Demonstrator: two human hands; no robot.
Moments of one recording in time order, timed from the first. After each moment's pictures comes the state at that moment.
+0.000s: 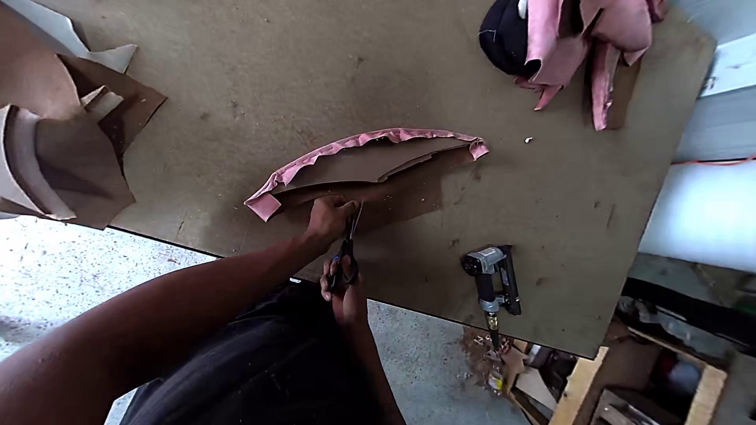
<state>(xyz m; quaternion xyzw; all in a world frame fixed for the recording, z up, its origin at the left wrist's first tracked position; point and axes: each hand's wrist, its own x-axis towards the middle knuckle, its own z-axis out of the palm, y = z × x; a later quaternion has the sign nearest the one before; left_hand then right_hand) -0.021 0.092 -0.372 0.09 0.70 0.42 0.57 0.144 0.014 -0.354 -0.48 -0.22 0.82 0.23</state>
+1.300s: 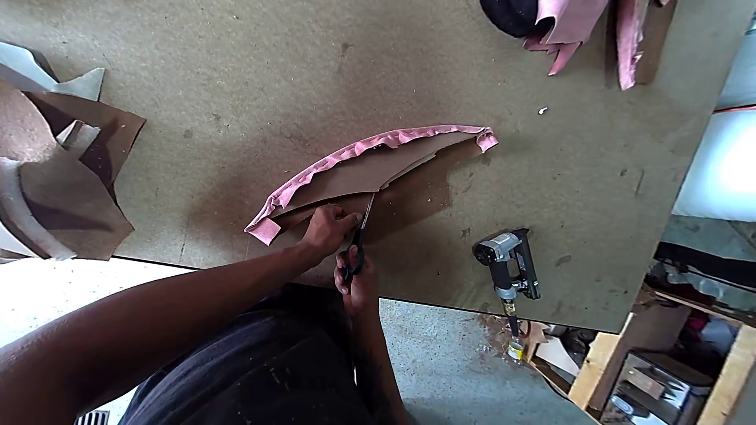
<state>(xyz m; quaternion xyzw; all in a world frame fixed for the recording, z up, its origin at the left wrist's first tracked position) -0.034 0.087 -0.366 0.18 0.67 0.35 0.63 0.119 0.041 -0.347 -0.56 -0.20 0.76 0.26</state>
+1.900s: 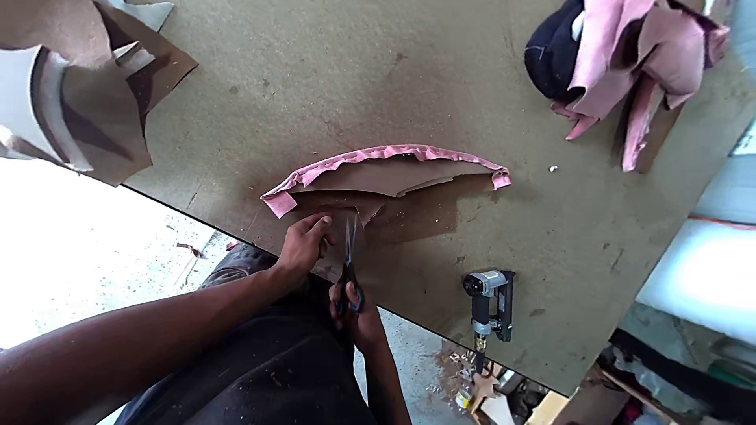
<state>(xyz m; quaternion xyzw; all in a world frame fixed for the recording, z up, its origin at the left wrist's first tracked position) -0.014 -0.004 -0.343 -0.05 0.64 0.54 0.55 0.200 0.032 -0.331 -0.45 -0.29 0.85 -0.01</state>
